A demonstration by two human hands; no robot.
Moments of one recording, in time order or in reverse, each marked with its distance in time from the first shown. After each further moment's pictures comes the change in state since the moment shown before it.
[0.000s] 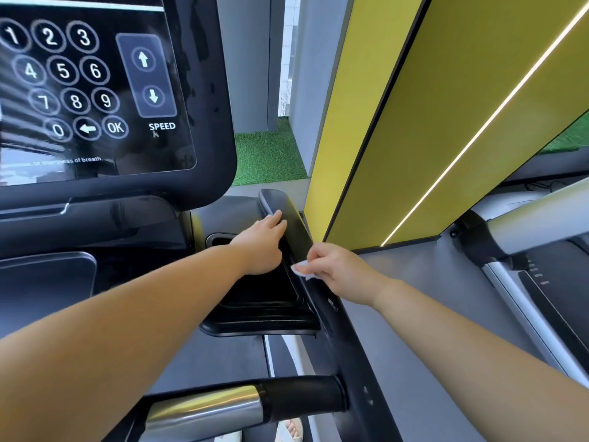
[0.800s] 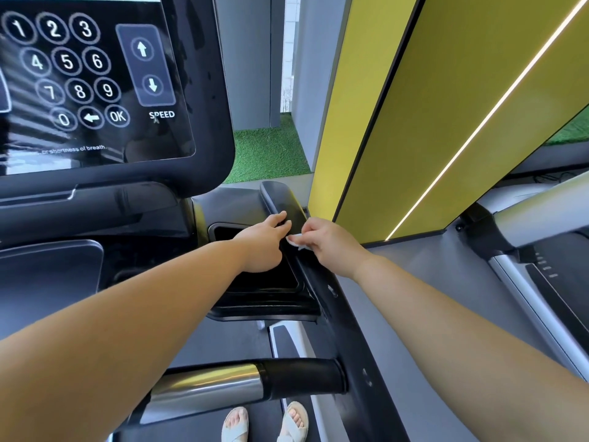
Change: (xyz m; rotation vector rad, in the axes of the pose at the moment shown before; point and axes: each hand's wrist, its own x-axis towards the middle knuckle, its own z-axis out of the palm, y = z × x) left_hand -0.021 0.007 0.002 0.005 -0.060 0.030; right_hand 0.028 0.002 0.006 -0.002 0.042 0.189
